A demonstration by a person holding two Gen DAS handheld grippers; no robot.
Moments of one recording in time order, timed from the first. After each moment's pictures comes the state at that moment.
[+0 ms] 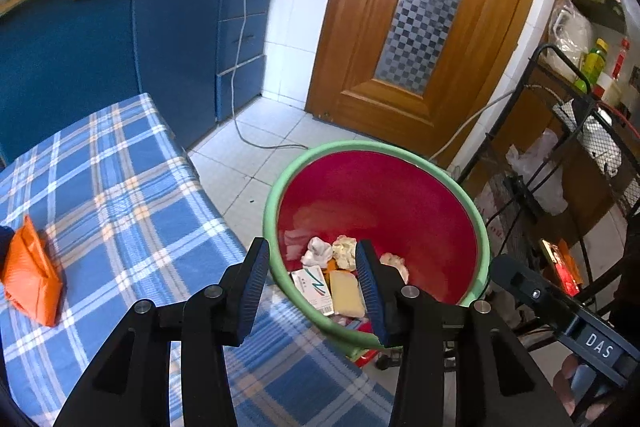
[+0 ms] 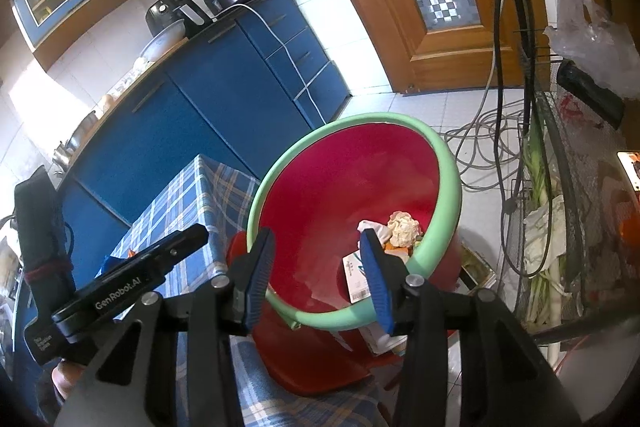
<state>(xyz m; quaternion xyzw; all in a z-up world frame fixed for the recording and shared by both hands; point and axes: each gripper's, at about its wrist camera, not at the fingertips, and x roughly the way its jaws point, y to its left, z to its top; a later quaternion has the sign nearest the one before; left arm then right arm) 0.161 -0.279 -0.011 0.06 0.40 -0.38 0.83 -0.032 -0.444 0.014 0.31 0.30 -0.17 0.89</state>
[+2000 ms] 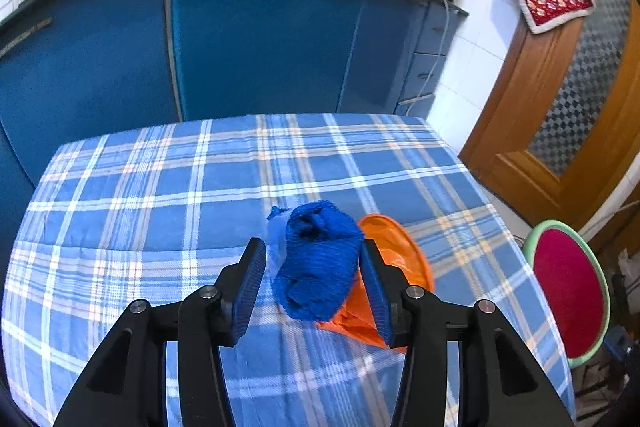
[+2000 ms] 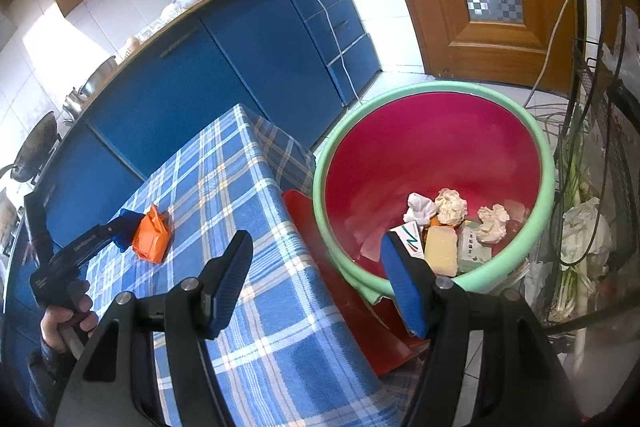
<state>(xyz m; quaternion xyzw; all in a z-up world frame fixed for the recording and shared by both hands) 0.275 -0.059 -0.021 -0.02 0.40 -0.14 0.91 0.024 -0.372 0.014 0.27 0.35 -0.13 0.89</state>
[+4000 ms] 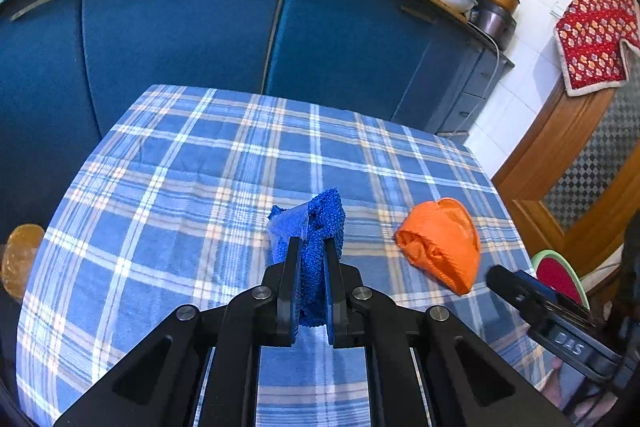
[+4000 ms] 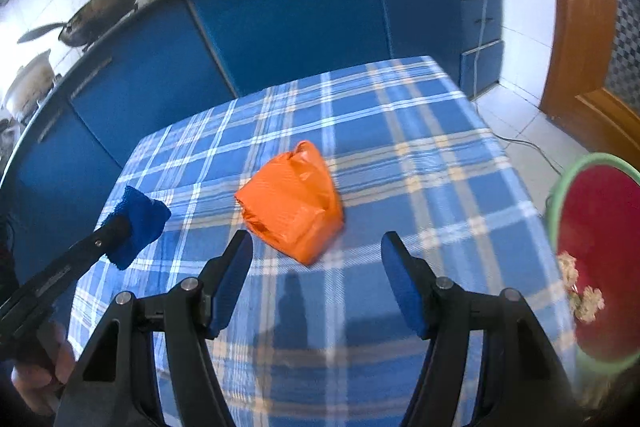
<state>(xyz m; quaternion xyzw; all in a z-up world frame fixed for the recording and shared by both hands) 0.216 0.046 -0.015 -0.11 0.39 -0.07 0.91 0.169 -0.199 0.000 0.12 0.42 0.05 0.90</state>
